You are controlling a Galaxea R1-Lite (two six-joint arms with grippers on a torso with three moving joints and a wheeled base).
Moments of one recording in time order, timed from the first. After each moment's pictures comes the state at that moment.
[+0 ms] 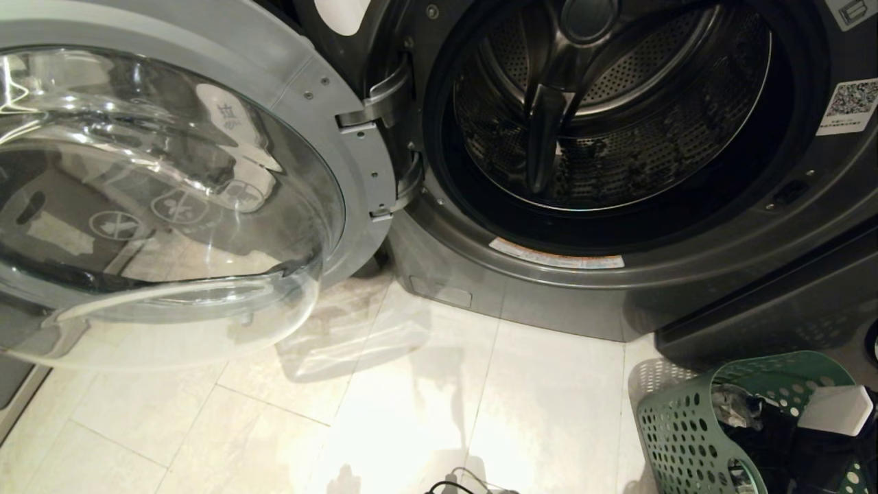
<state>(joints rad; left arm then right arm) -0.01 0.00 0.00 0.00 0.00 0.00 -0.54 3.05 -1.10 -1.45 0.30 0.15</state>
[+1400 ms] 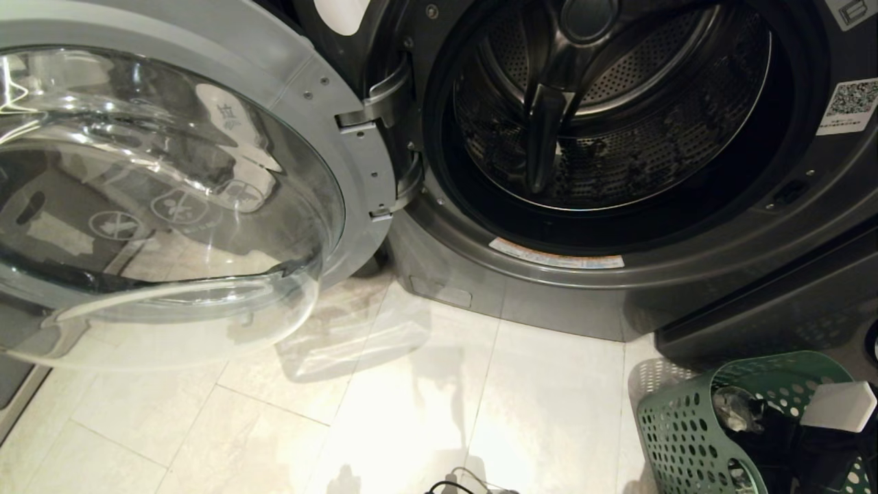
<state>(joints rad) -0.01 0.00 0.00 0.00 0.00 0.00 -0.54 3.02 -1.05 -1.39 0.25 0.18</state>
